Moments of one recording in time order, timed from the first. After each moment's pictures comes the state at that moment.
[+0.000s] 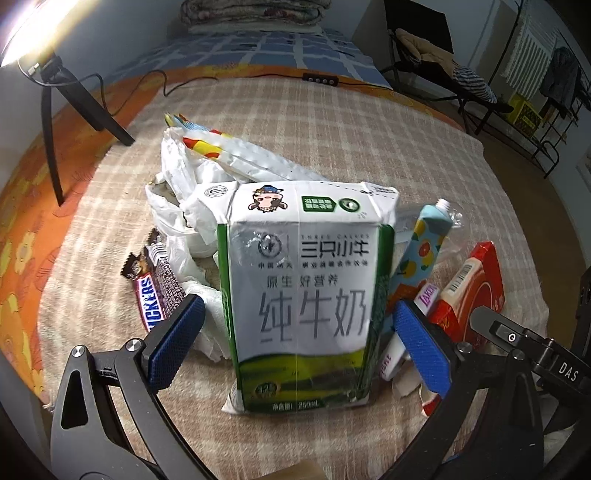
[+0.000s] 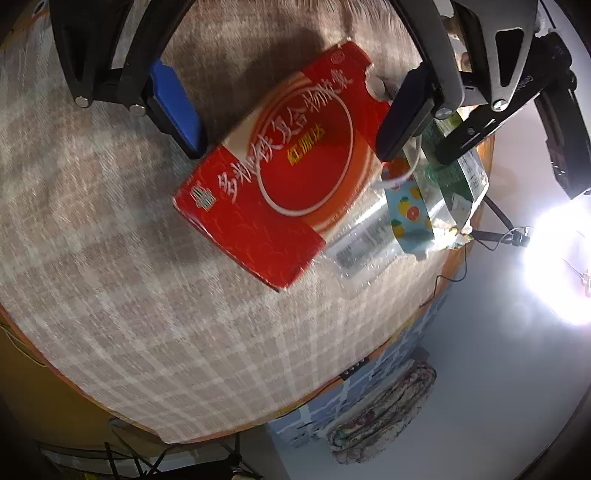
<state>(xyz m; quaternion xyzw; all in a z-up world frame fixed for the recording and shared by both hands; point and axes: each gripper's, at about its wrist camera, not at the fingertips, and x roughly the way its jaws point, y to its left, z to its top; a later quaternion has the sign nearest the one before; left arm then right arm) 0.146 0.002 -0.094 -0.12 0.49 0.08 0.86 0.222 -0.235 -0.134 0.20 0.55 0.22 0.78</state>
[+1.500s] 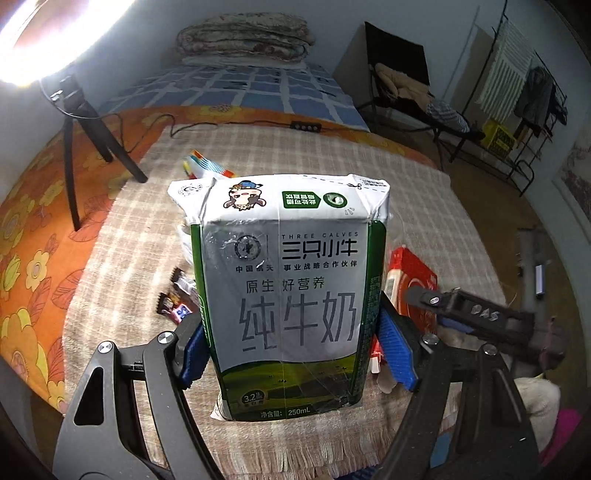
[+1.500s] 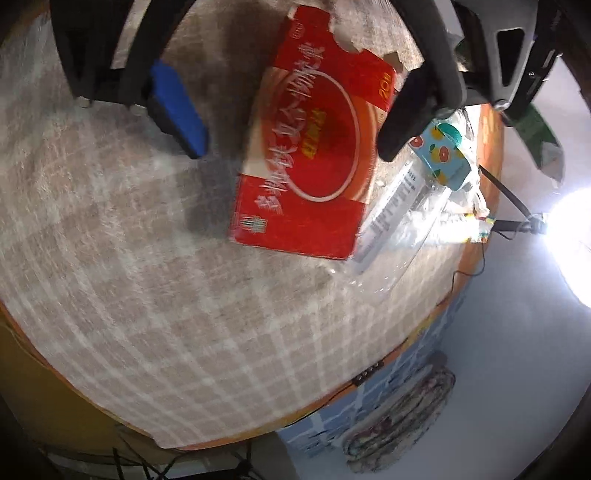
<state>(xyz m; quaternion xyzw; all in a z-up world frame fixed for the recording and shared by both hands) 0.109 0.022 -0.037 -0.13 0.43 0.04 0.89 0.259 -0.195 -0.133 0.19 0.58 0.18 0.77</state>
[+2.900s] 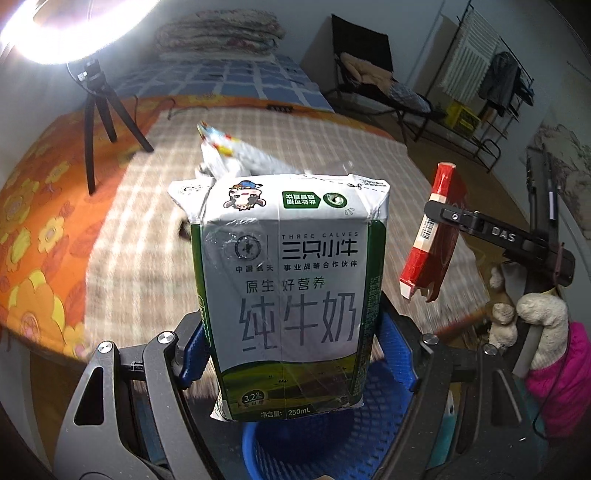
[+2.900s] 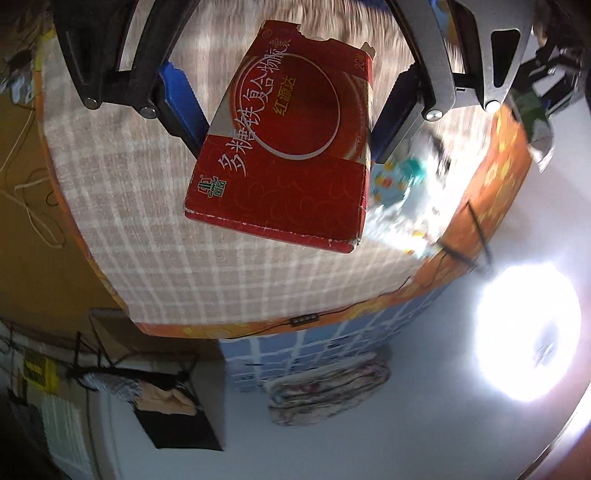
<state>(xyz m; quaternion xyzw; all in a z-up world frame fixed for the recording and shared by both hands) 0.005 0.024 -0.025 -0.12 0.44 -0.03 0.89 0.183 -0.206 -0.031 0.04 0.45 0.24 0.86</state>
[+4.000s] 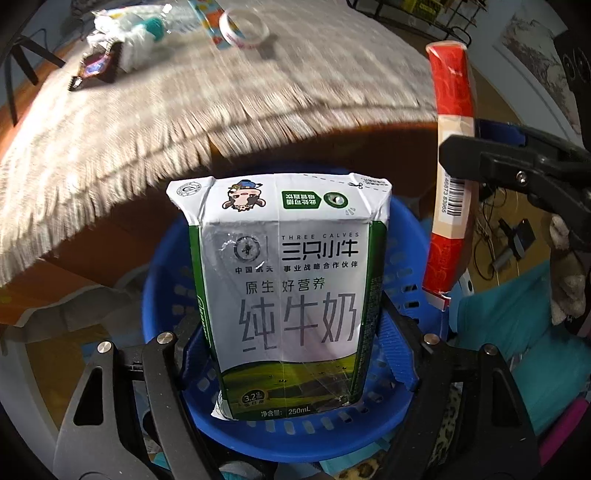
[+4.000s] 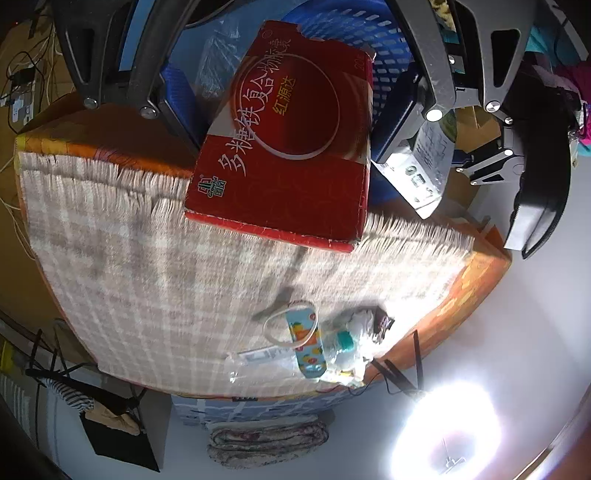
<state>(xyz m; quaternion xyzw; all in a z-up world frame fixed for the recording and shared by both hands) -0.067 -0.081 -0.146 -0.02 0.59 -0.12 0.80 0.034 -0.229 -0.092 -0.04 0.49 0.32 0.81</state>
